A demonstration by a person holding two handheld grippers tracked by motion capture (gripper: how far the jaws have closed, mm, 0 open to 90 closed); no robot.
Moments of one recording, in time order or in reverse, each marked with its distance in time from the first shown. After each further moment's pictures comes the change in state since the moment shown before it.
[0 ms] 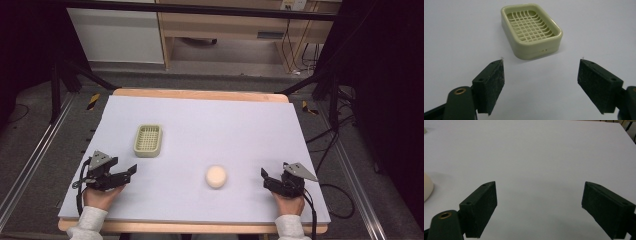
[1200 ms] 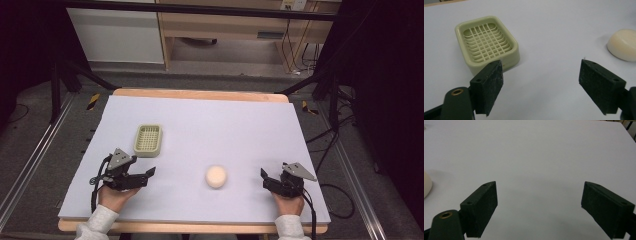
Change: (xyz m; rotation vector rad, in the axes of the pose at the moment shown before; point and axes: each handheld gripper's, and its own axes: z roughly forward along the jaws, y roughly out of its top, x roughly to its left) left arm -0.047 0.022 0.008 0.017 -0.113 0.119; right arm 0.001 0.000 0.001 0.012 -0.003 -0.015
